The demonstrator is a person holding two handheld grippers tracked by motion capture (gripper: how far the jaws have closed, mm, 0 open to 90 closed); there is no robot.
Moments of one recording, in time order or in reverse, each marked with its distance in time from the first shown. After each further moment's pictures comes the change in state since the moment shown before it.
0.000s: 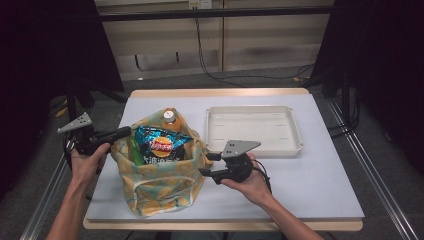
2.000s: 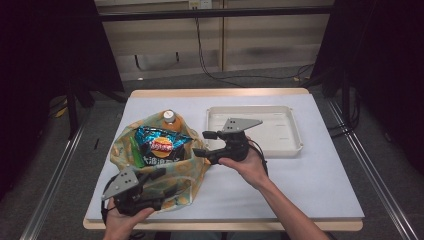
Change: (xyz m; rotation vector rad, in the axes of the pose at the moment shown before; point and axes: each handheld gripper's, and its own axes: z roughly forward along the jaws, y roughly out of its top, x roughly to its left) left arm -0.183 -0.064 0.020 0.028 -0.064 0.152; right arm -0.031 0.040 0.008 -0.145 0.042 0.071
